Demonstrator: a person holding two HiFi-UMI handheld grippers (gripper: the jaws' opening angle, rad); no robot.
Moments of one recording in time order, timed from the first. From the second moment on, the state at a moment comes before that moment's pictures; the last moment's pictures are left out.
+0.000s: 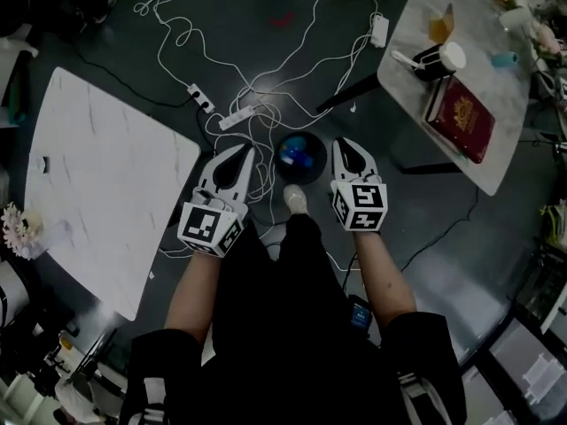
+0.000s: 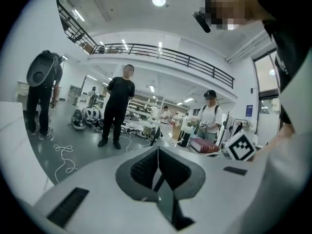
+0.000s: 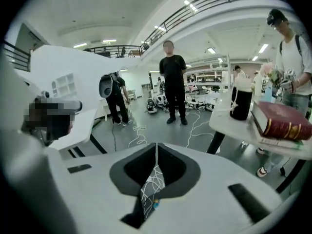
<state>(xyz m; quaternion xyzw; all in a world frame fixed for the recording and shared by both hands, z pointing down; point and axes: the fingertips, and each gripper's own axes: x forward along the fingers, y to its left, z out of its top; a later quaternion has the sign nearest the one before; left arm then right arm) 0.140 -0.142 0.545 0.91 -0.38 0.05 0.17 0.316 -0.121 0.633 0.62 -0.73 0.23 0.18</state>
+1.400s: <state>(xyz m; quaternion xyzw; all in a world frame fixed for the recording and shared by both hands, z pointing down) 0.071 -0.123 0.347 0.90 -0.42 -0.04 0.04 0.255 -0.118 0.380 0.59 -0.81 0.02 0.06</state>
